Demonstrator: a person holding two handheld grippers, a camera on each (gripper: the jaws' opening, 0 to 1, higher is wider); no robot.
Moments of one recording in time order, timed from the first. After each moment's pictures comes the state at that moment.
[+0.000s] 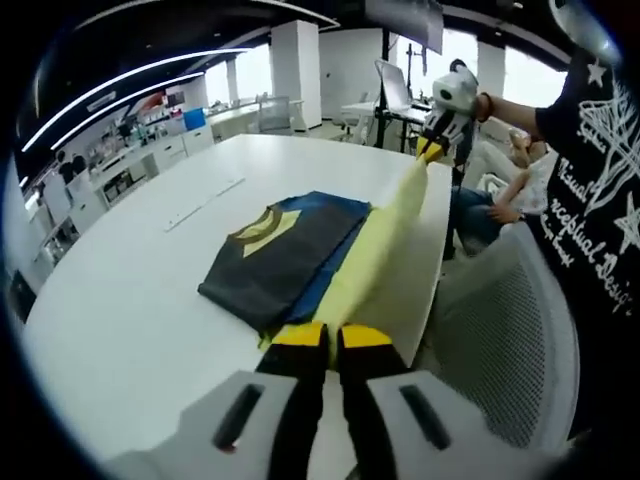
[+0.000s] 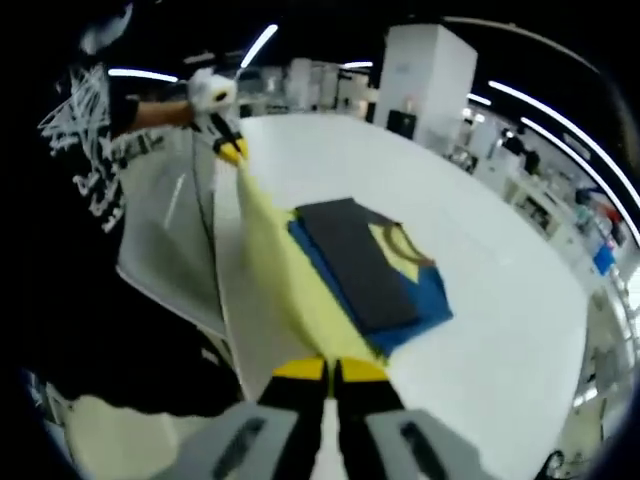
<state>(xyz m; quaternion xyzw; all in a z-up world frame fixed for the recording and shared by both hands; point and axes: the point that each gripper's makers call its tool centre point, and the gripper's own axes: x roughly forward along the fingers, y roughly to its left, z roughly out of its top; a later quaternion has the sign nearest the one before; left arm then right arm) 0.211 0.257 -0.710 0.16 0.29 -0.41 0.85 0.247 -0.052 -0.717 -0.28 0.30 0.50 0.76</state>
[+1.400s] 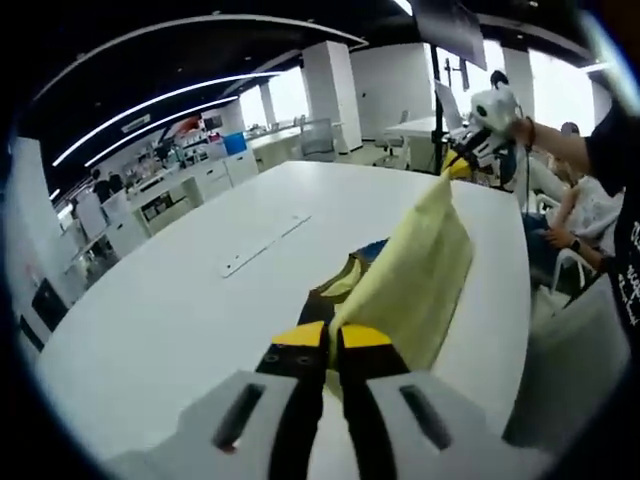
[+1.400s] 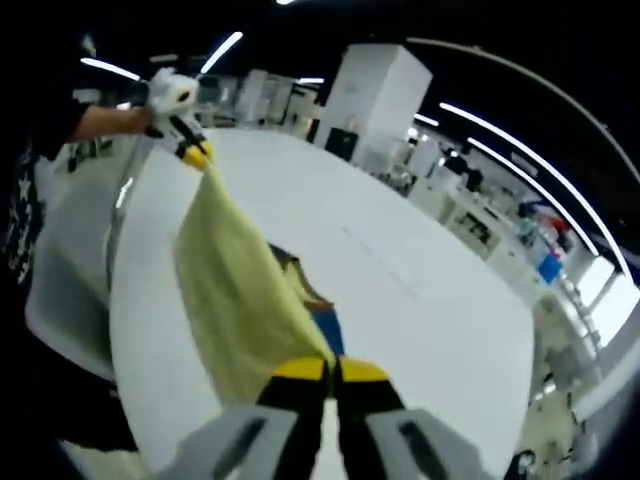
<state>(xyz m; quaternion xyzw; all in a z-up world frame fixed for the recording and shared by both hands) 0.354 0.264 -0.678 0.17 0.23 -0.34 0.90 0.392 -0.039 -0.691 -0.28 0.24 0.39 0.84</state>
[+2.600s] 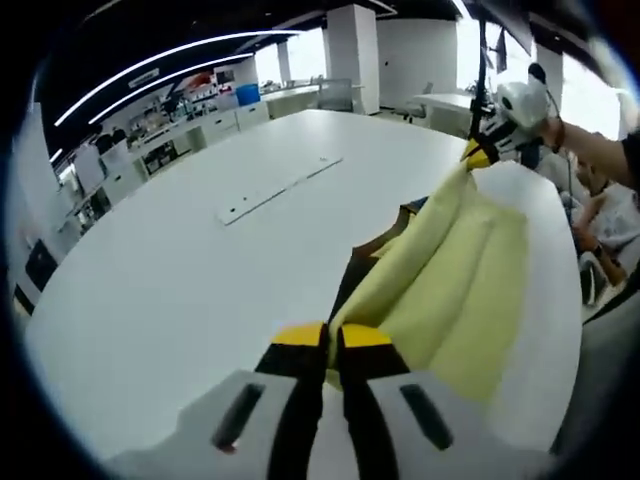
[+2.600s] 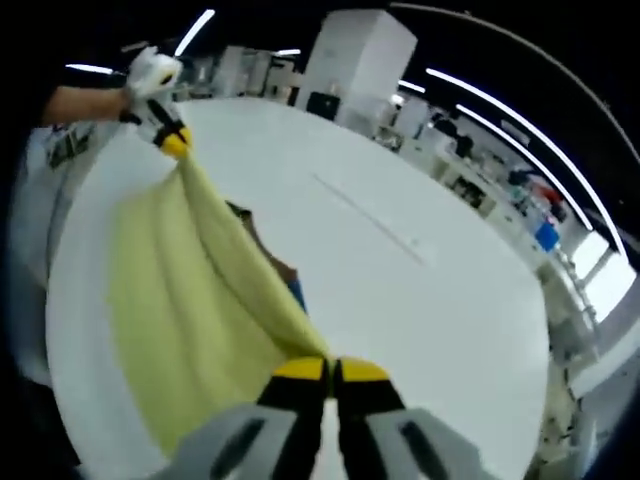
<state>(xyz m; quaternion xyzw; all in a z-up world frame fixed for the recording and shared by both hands) 0.443 0.290 -0.787 0.15 0.33 -0.31 0.88 0.479 -0.028 -0.795 -0.30 0.30 0.36 0.83</state>
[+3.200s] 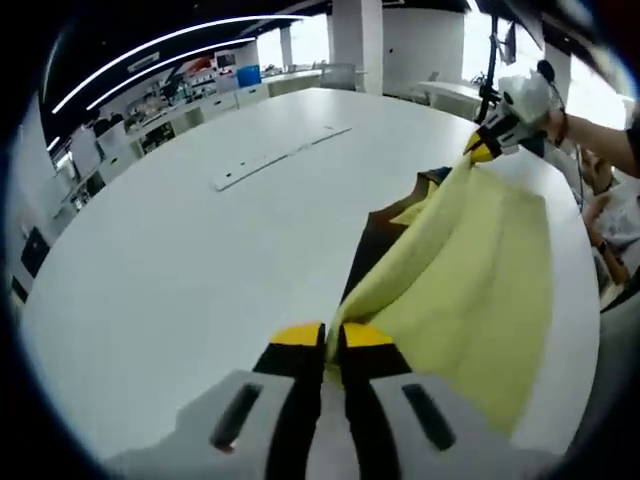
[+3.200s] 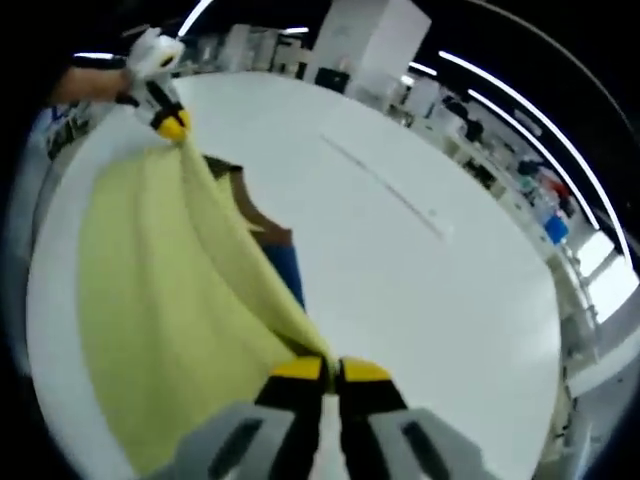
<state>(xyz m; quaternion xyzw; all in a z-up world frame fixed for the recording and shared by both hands) 0.451 0.297 -0.830 0.15 0.35 -0.31 0.87 0.492 -0.028 -0.839 -0.32 0.34 0.35 0.81</state>
